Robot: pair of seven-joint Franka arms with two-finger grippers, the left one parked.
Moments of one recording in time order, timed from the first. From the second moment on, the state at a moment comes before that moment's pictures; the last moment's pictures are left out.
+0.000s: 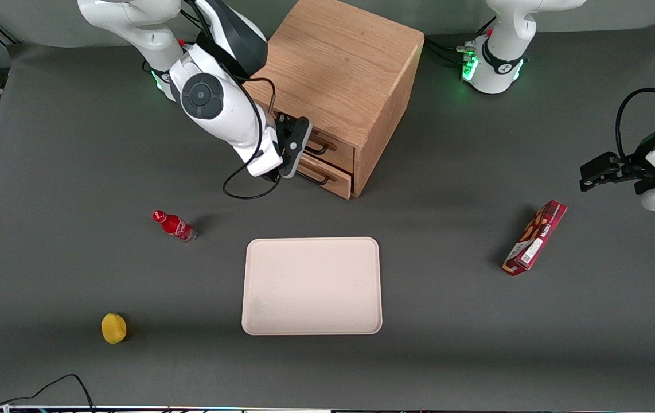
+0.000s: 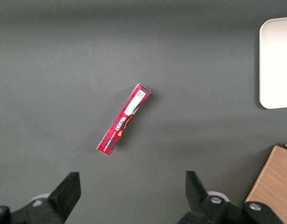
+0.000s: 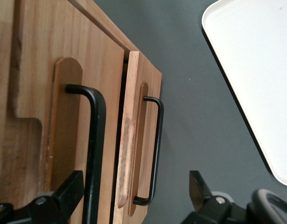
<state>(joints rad) 0.10 0.22 0.60 -1.90 0.21 2.07 -0.54</state>
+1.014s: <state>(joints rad) 0.11 0.24 0.60 -1.95 0.19 2.14 -0.52</state>
